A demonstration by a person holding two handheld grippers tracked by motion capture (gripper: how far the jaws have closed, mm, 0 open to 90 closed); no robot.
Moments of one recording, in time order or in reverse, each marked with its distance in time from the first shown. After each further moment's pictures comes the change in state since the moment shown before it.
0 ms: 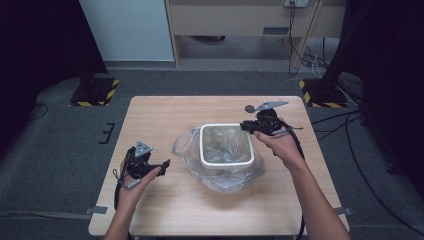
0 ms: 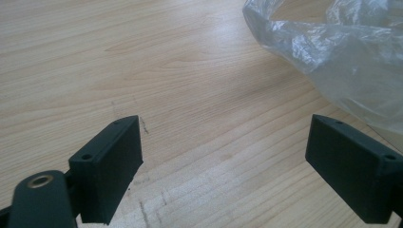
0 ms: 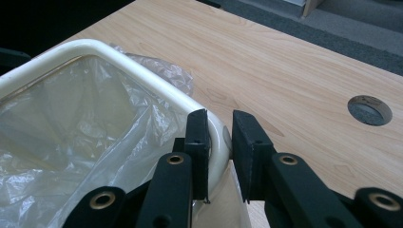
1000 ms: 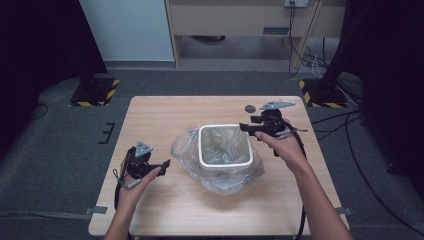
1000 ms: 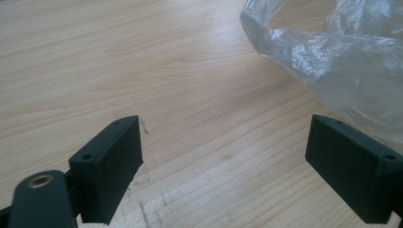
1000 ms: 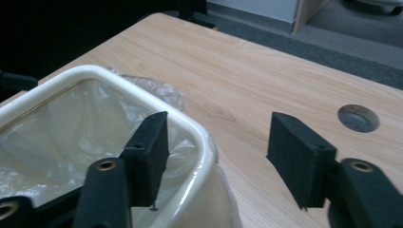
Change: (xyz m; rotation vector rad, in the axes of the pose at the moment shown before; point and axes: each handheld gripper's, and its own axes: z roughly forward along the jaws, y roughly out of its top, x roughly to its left) left arm 0.000 0.000 0.000 0.001 0.002 0.007; right arm 0.000 -0.002 -0.014 -0.085 -0.031 0.042
